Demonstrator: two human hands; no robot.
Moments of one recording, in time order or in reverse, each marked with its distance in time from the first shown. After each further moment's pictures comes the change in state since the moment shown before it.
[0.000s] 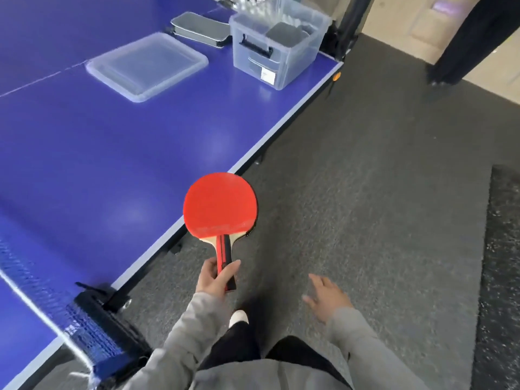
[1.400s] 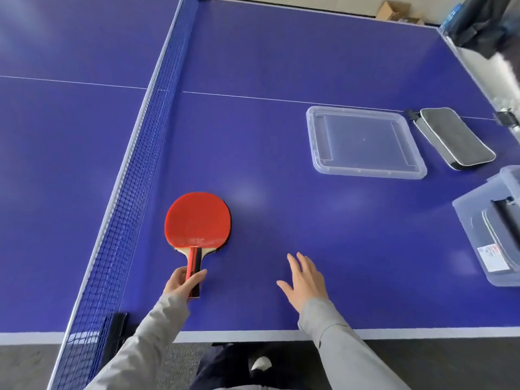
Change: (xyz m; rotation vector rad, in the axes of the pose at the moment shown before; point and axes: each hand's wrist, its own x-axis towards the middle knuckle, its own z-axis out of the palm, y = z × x) left_hand 0.175 0.091 -0.158 -0.439 0.752 -0.016; right_hand 0.256 -0.375 -0.200 -0.582 0.124 -0.890
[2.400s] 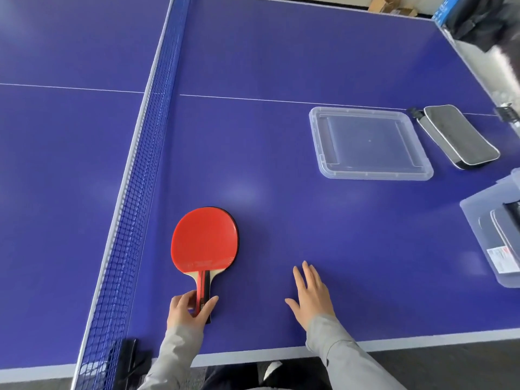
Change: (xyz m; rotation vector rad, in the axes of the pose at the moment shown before) left_hand 0.006 -0.009 -0.011 0.486 0.200 0.111; right_hand 0.019 -0.017 0.025 -0.079 -0.012 0.016
